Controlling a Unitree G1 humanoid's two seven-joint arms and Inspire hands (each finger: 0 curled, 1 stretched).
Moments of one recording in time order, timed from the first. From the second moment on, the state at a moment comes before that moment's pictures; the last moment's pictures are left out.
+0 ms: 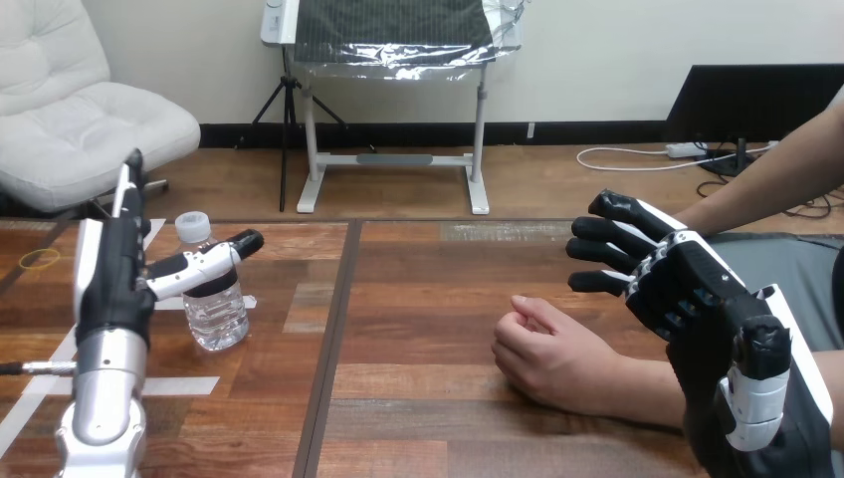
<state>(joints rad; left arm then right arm) -0.36 0.30 0.23 0.73 0.11 -0.36 0.03 0.43 -0.16 -0.05 -0.37 0.28 -0.42 0.36</state>
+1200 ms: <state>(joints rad) -0.52 0.33 0.21 0.98 0.08 -0.34 0.01 0.42 -0.16 -0.05 -0.37 0.27 -0.42 0.36</state>
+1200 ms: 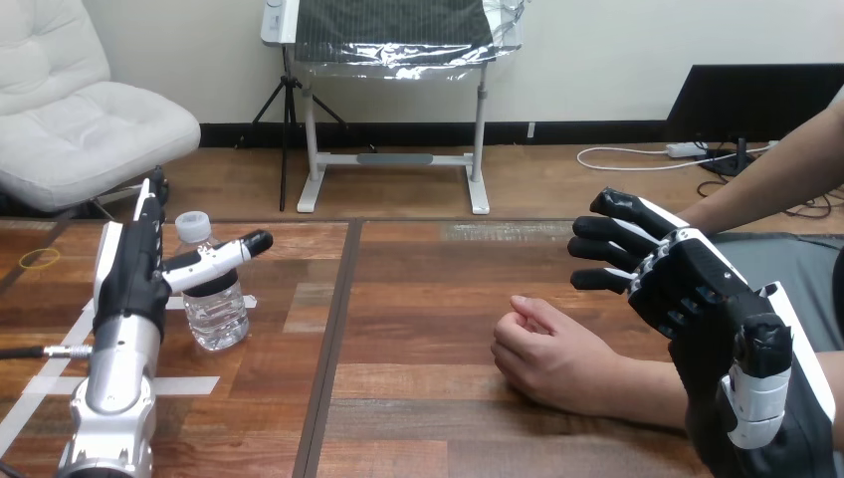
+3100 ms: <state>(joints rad) -0.60 0.33 0.20 1.11 0.05 -0.25 0.02 0.42 -0.17 -0.06 -0.37 0.28 -0.42 0.36</state>
